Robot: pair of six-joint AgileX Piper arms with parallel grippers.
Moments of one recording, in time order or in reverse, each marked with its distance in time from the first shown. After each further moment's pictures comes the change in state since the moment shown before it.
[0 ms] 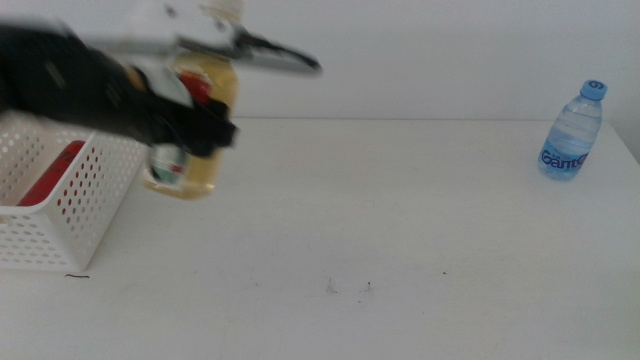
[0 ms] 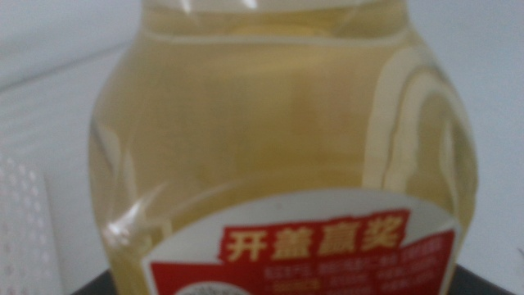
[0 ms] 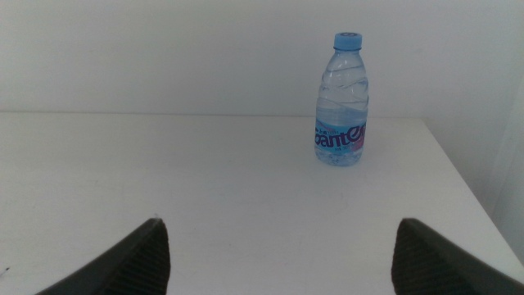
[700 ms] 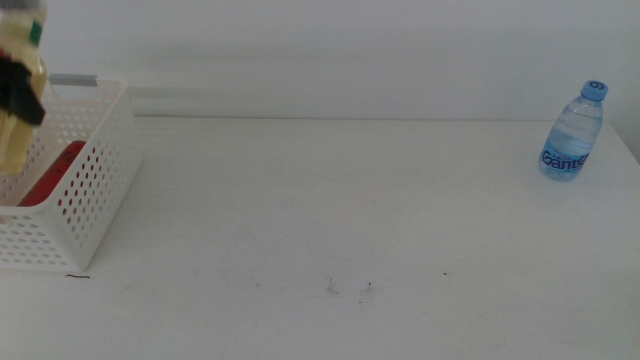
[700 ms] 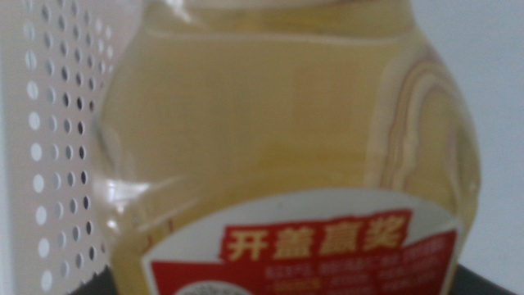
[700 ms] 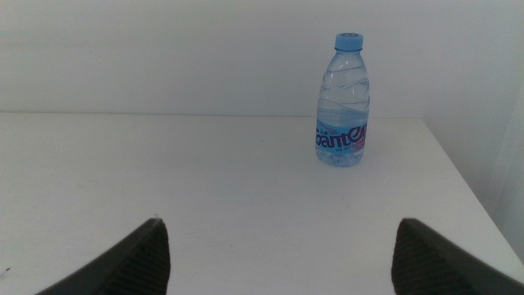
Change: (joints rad) left arm 0.641 0.394 -0.593 -0.192 0.654 0.361; right arm 0.000 0.000 0.000 0.000 0.000 0.000
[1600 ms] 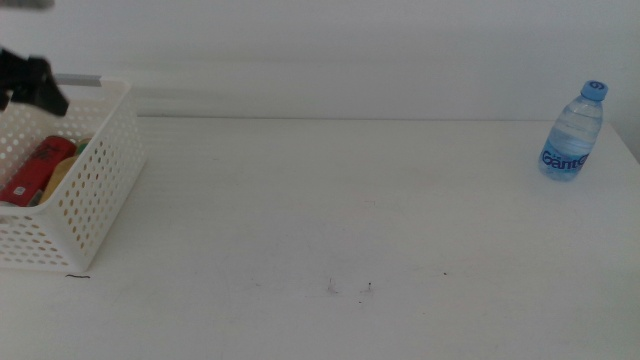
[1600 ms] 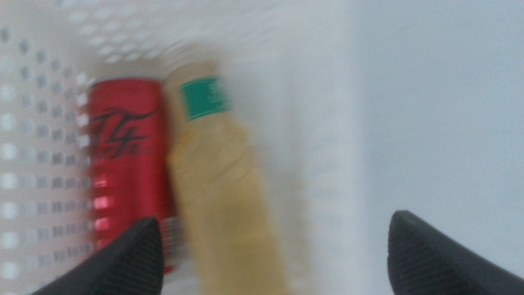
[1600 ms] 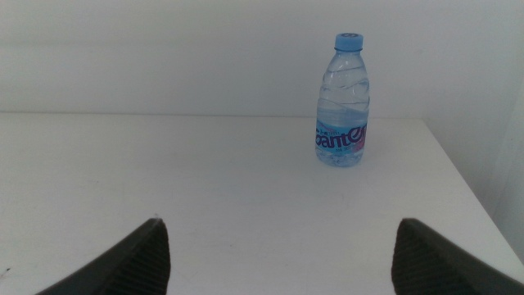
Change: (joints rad) left arm -0.022 -0.015 0.047 -0.065 -0.085 0.077; right arm 0.000 0.000 0.000 0.000 0.000 0.000
